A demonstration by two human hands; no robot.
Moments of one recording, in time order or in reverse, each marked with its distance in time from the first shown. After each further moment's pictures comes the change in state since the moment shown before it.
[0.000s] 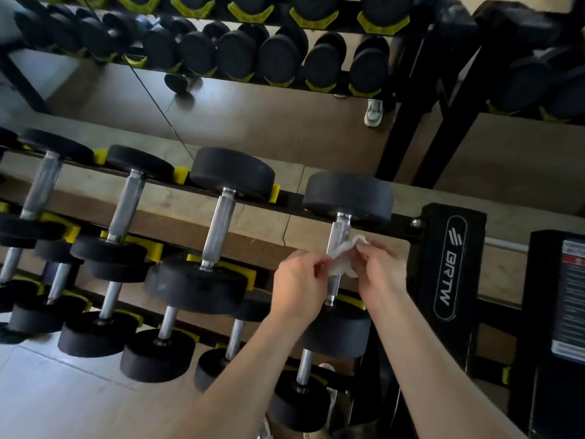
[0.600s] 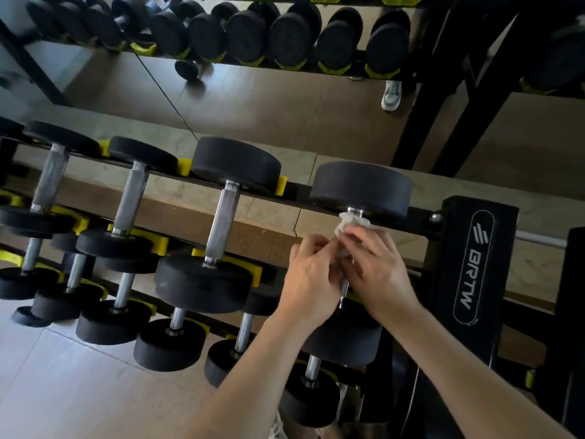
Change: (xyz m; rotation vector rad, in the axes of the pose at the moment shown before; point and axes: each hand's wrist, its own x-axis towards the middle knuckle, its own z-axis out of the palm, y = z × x) left_hand 0.007 0.005 0.002 0.065 -0.111 0.085; right_hand 0.042 0.025 -0.030 -1.234 -0.420 -1.528
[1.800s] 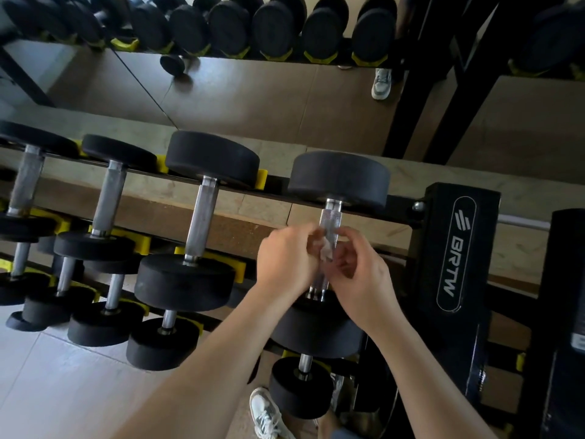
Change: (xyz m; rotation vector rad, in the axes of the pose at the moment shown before) left_hand 0.024 0.017 -0.012 0.163 0.018 -0.107; right_hand -0.013 -0.025 -0.019 0.495 -0.115 0.594
